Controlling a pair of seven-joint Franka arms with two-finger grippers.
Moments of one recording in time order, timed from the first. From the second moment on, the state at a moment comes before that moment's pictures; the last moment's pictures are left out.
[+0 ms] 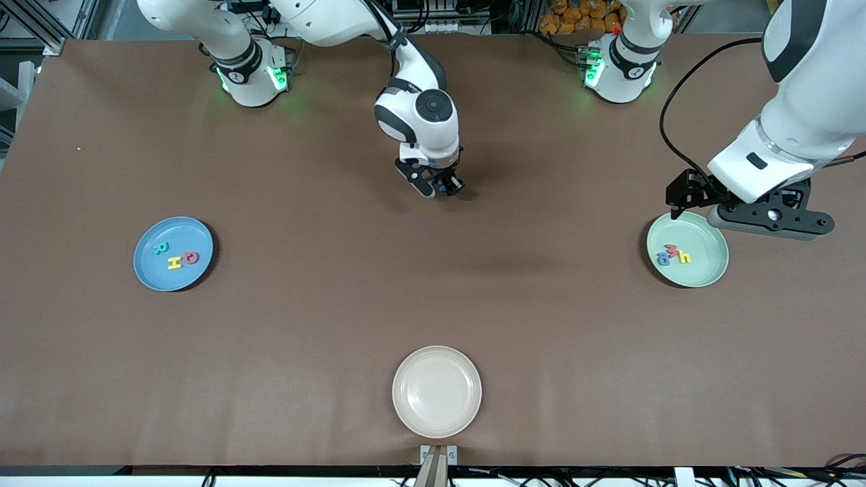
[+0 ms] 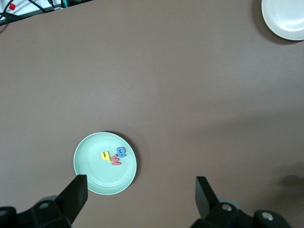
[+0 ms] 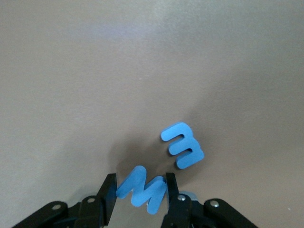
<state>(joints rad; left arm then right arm) 0.03 0.09 -0.27 -1.58 0.10 1.74 -0.03 0.90 0.62 0.10 -1.86 -0.02 2.50 1.83</state>
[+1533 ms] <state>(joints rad) 0.02 0.09 -0.36 -1.59 0.02 1.74 -0.20 0.33 0.50 0.07 -1.82 -0.15 2.14 0.53</state>
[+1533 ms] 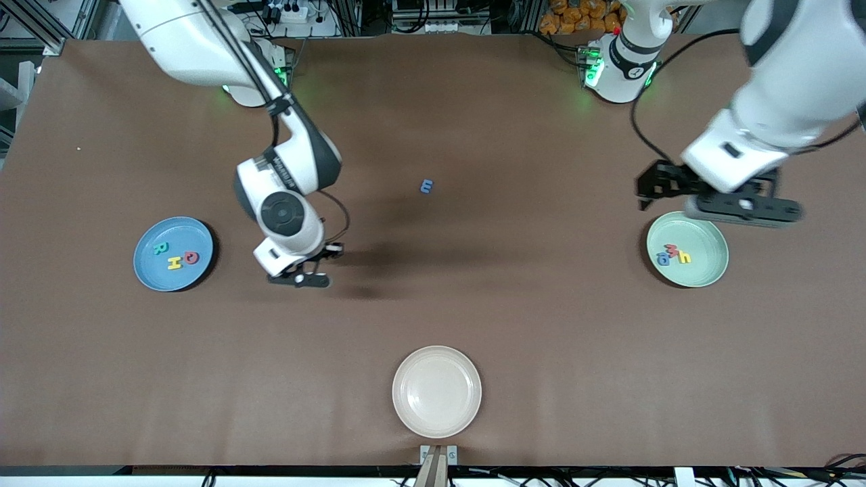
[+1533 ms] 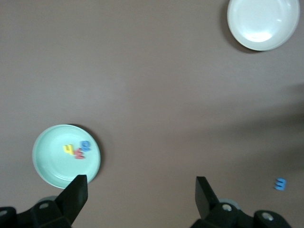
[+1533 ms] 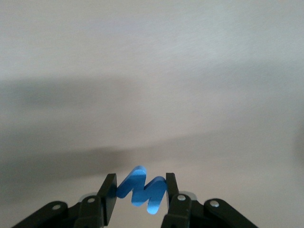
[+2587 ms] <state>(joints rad) -0.15 0.22 -0.62 -1.82 0.02 2.01 -0.53 0.11 0.39 -0.19 -2.09 -0.17 2.31 -0.19</state>
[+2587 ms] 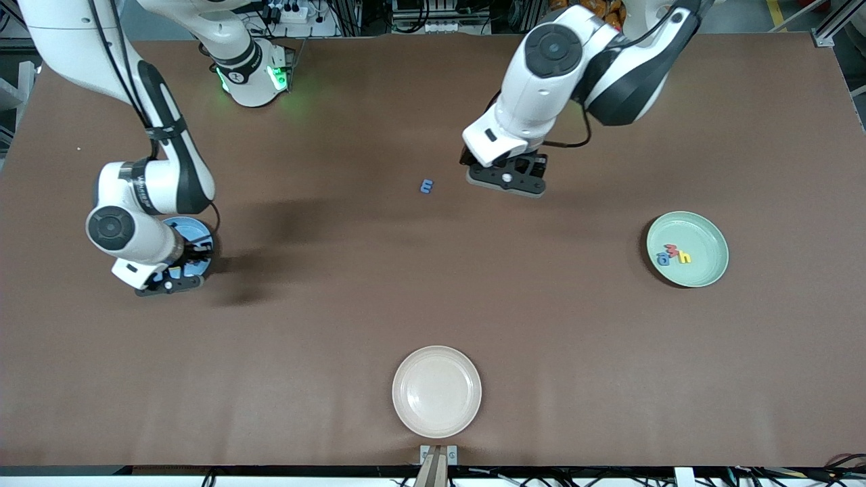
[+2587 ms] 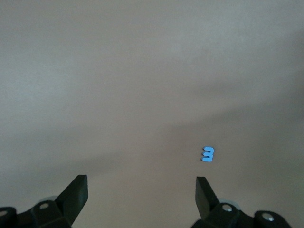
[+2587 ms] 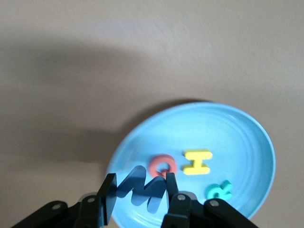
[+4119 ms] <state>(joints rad) -0.40 0.41 -0.53 -1.81 0.13 2.10 -0.62 0.03 0.39 -0.26 -2.20 -0.06 2.33 -0.54</state>
